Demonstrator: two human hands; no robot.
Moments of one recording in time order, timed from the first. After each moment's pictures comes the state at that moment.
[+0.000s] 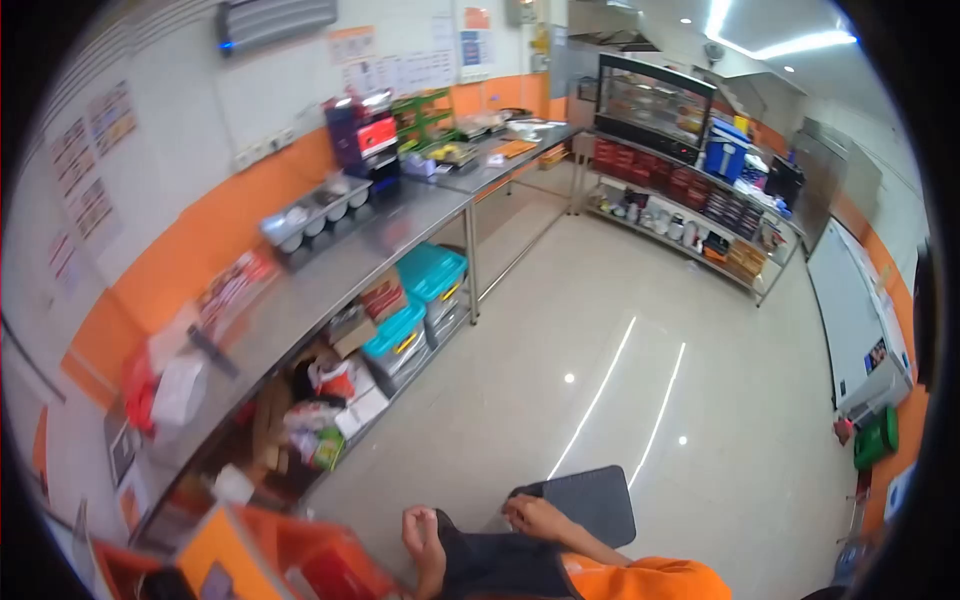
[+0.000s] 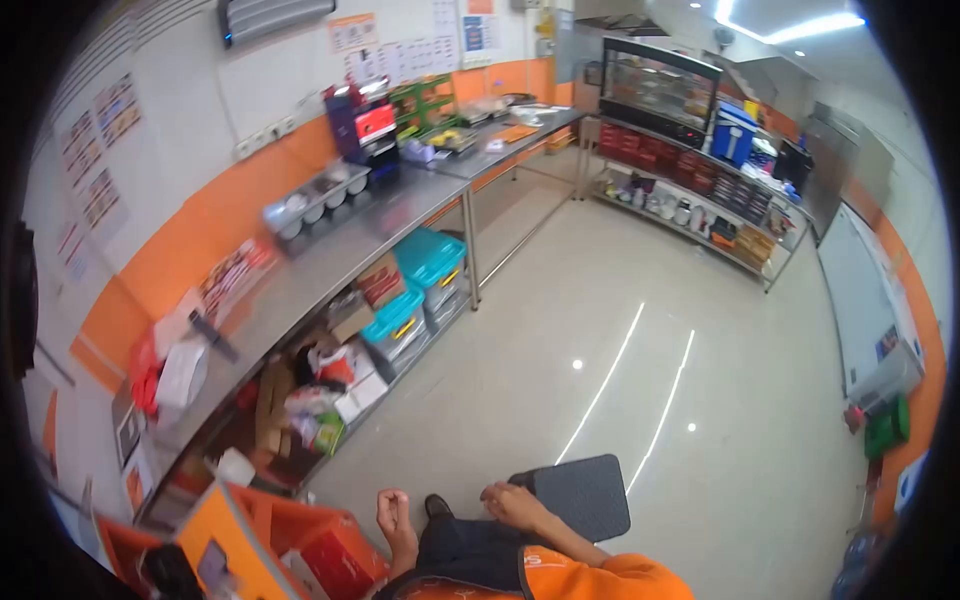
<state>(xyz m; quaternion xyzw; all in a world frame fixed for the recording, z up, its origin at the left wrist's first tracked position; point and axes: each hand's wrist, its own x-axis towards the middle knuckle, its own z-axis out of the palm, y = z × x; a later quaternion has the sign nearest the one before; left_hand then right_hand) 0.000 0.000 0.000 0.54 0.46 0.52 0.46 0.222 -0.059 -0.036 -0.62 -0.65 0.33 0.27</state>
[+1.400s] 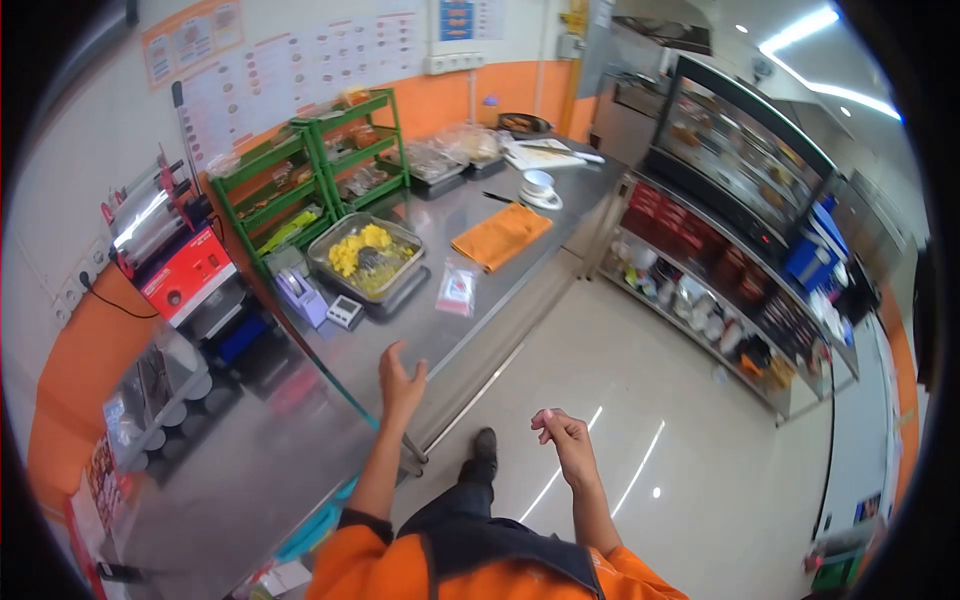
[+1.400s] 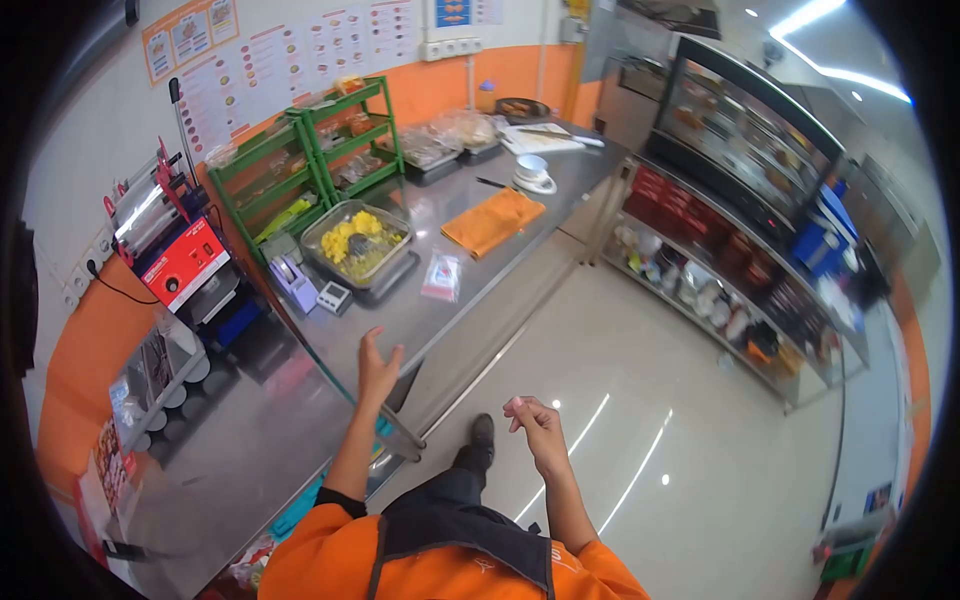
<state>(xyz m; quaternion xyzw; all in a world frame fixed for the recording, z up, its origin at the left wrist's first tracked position) 0.785 1.054 -0.024 0.72 0.46 0.46 0.24 0.979 0.814 0.043 -0.57 -0.32 0.41 0.64</state>
